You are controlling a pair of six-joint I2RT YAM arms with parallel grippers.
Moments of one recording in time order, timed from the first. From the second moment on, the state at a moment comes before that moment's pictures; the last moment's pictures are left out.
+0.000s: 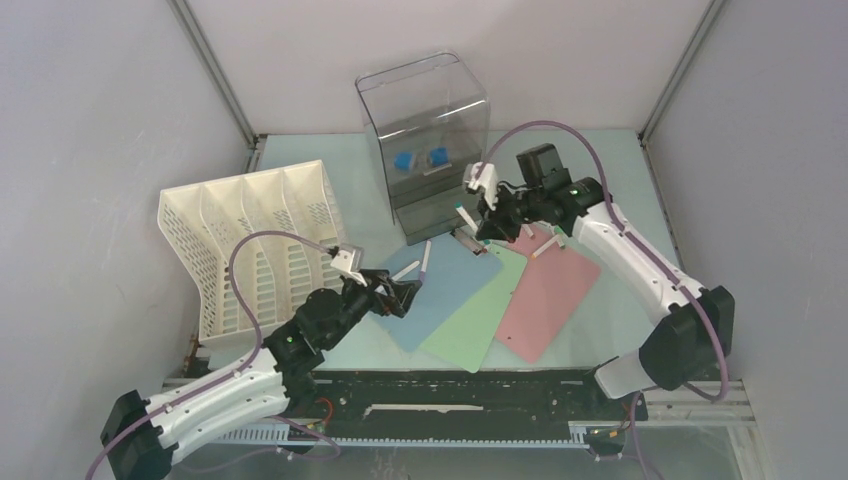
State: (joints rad) left arm -0.88 0.63 0.27 0.26 -0.24 -0.49; right arm 0.44 1.45 1.34 -0.74 -0.68 -0.55
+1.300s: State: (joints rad) left arm -0.88 0.53 0.22 0.14 -0.24 -0.49; right arm 0.69 2.04 1.66 -0.40 0.37 -1.06
